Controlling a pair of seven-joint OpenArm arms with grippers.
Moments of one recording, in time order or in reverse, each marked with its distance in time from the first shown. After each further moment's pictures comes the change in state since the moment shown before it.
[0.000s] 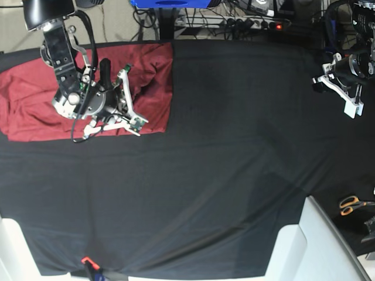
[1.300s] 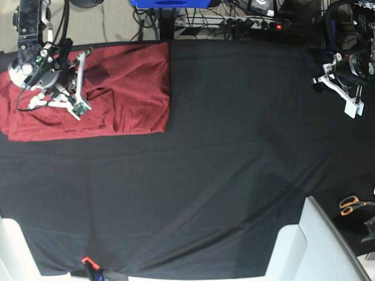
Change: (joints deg) left arm 0.0 -0.1 0.0 0.0 0.0 0.0 0.0; right arm -13.0 0.0 20.5 9.5 0.0 0.0 -0.5
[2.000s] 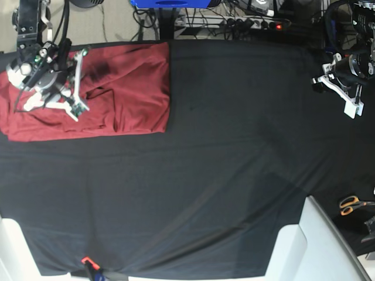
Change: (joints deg) left arm 0.0 0.0 0.0 0.0 0.0 0.0 0.0; right arm 0.2 -0.3 -0.2 4.0 -0.2 0.0 -4.3
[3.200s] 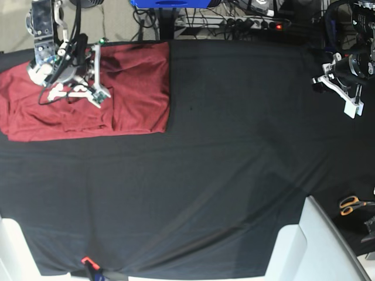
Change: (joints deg) left arm 0.0 0.0 0.0 0.0 0.0 0.0 0.0; right arm 0.6 -0.8 -5.9 -9.7 0.0 0.0 1.8
